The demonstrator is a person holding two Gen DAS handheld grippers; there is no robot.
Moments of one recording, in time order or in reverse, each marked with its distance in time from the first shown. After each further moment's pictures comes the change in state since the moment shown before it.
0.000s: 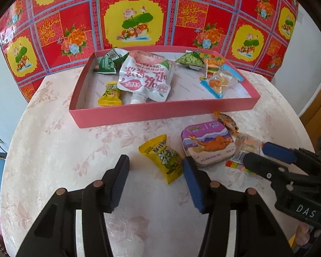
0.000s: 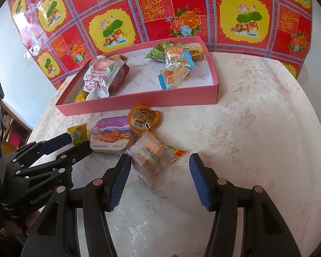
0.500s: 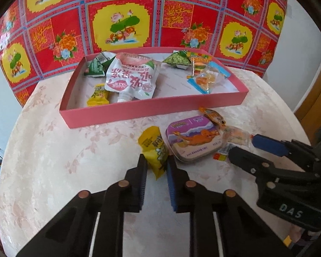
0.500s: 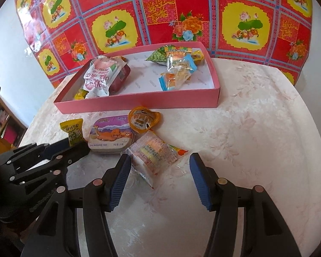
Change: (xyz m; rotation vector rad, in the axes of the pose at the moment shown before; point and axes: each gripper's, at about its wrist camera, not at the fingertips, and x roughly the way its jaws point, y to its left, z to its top) left arm -0.007 -0.010 -0.007 0.026 -0.015 -0.042; right arm 0.001 0.006 -0.005 -0.043 -0.039 -0.039
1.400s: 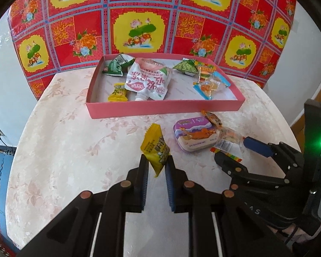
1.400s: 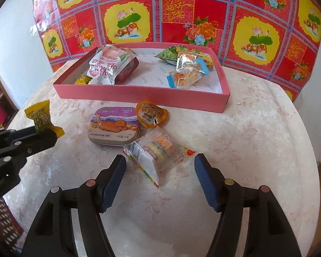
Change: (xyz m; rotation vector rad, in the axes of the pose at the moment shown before) left arm -0.038 0.010 -0.006 -0.072 0.001 0.014; right arm 0.005 0.019 -0.006 -0.133 -0.005 -0.078
